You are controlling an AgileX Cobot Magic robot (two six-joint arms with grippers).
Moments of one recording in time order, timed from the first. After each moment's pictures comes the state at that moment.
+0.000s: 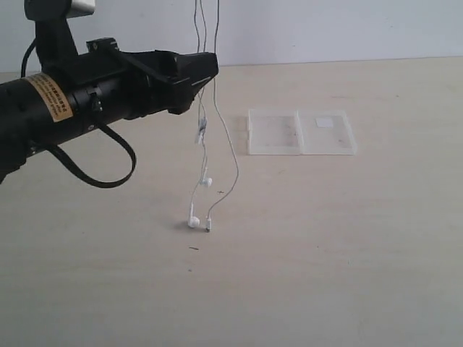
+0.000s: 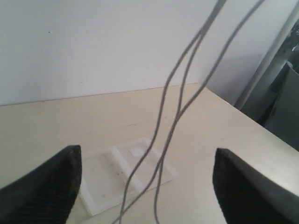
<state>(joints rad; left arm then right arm) -0.48 1.49 -0.67 0.26 -0.59 -0.53 0.77 1.56 -2.08 -0.12 0.85 0.09</state>
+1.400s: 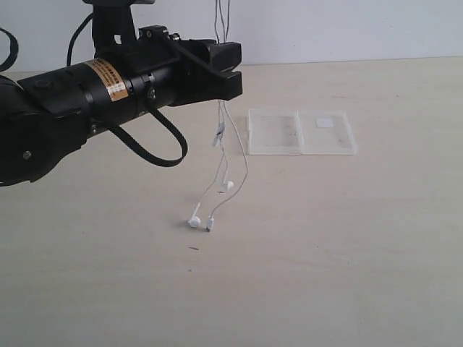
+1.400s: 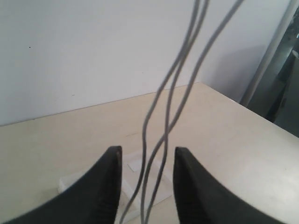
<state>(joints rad) -0.57 1.61 -0.81 0.12 -0.55 -0.32 0.77 1.56 -2.08 -0.16 0.89 0.10</state>
